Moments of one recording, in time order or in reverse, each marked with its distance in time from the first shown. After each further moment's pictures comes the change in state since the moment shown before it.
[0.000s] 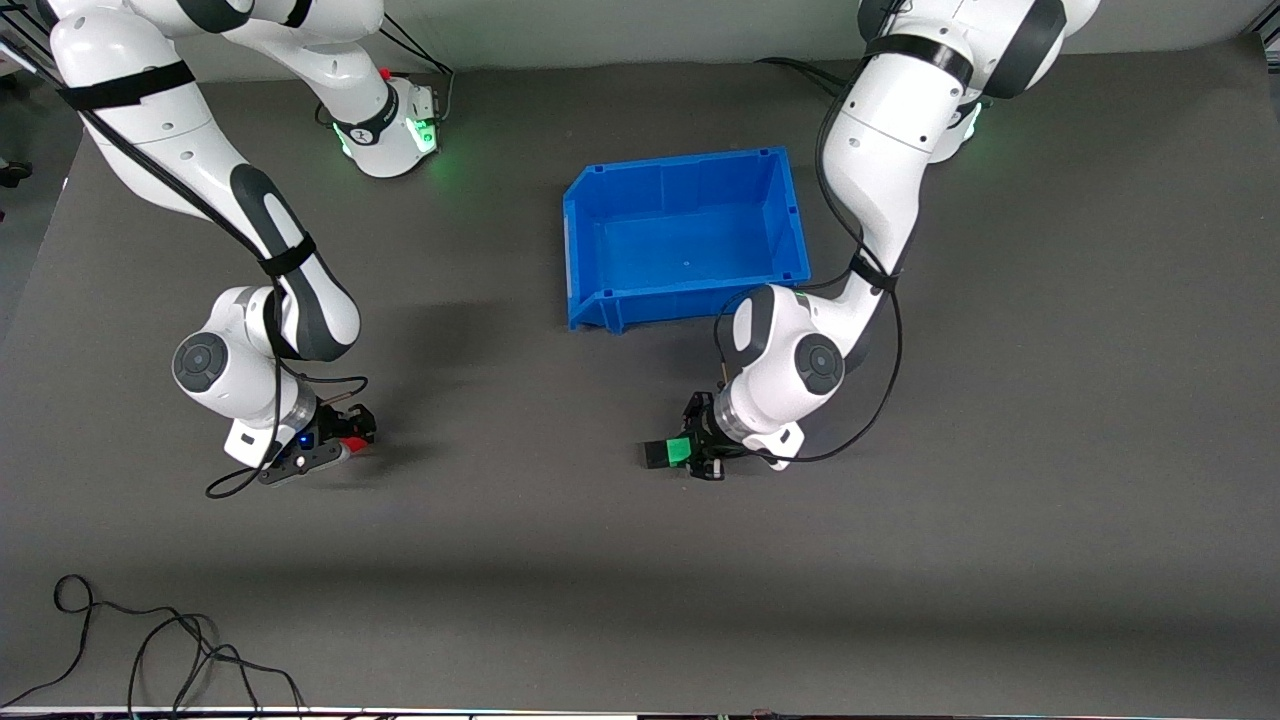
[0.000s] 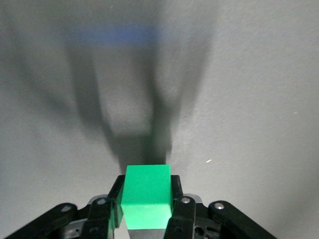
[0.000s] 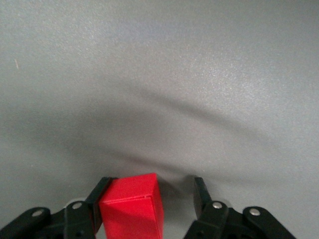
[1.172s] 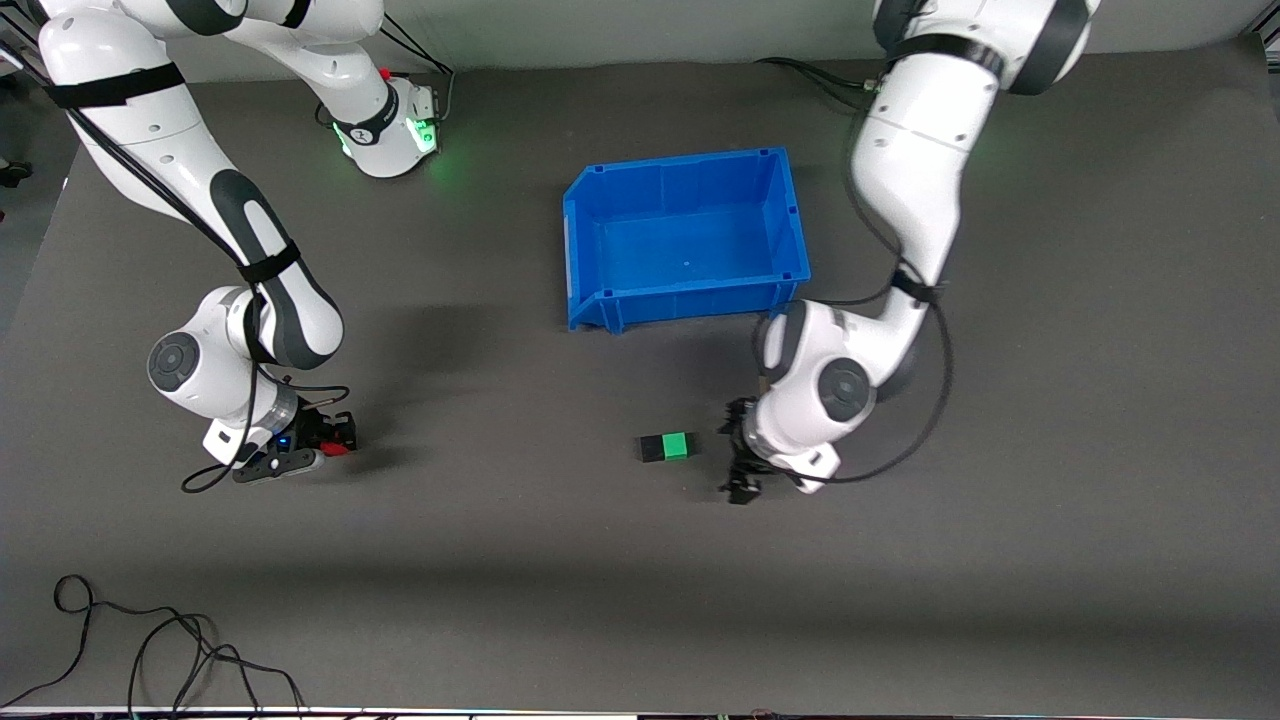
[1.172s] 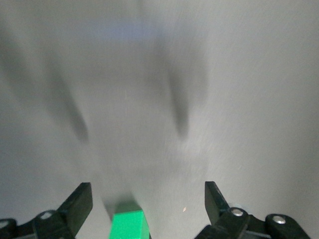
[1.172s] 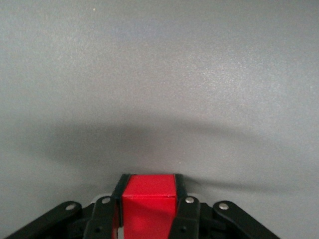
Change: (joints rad) left arm 0.109 -0.059 0.046 0.040 0.260 -0.270 0.053; right arm -0.029 -0.003 -0.005 0.002 0.156 0.001 -0.001
